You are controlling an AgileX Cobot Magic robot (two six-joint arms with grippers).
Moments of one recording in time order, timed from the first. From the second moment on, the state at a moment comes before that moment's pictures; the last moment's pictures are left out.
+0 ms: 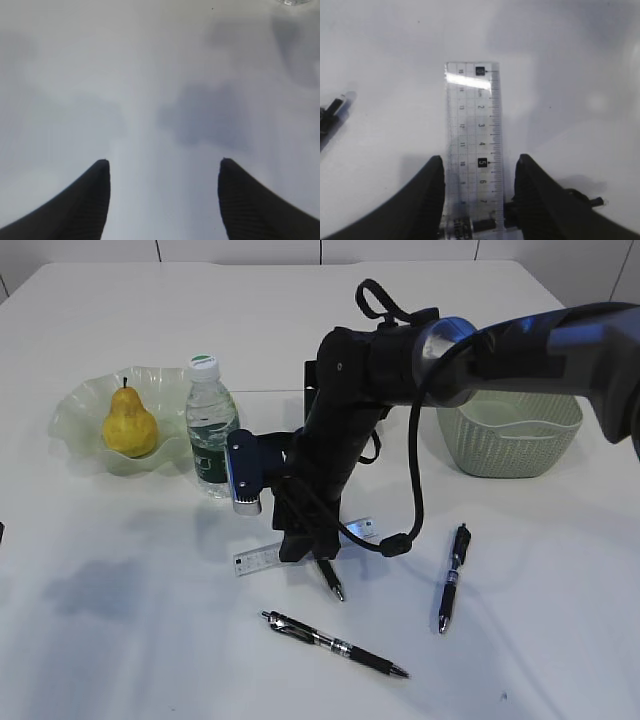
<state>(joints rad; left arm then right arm) -0.18 1.20 -0.67 0.10 0.58 -0.32 0.53 2.31 -1.78 0.33 0.94 -1.42</state>
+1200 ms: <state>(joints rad) -0.18 1.22 -0.67 0.10 0.56 -0.32 0.53 2.34 -1.79 0.32 0.94 -1.41</state>
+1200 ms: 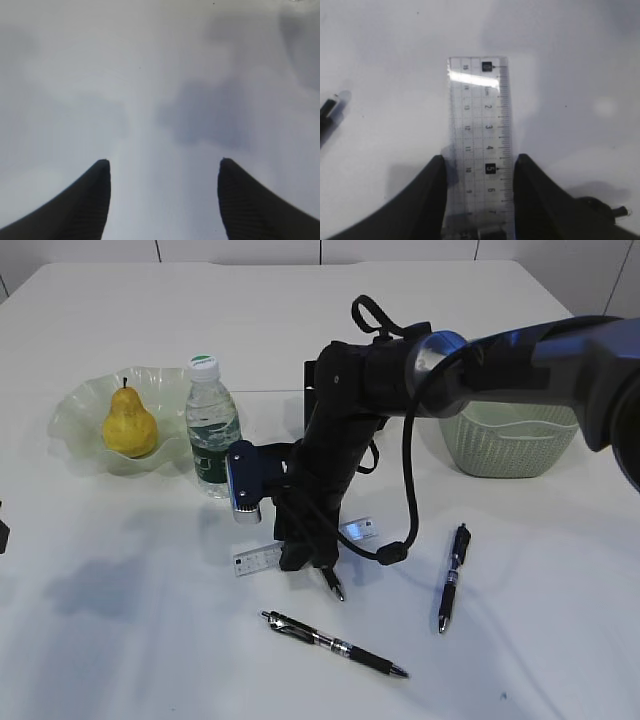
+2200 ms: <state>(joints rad) -0.18 1.22 -0.67 0.10 0.56 -0.32 0.53 2.25 -1.79 0.32 1.00 -1.38</state>
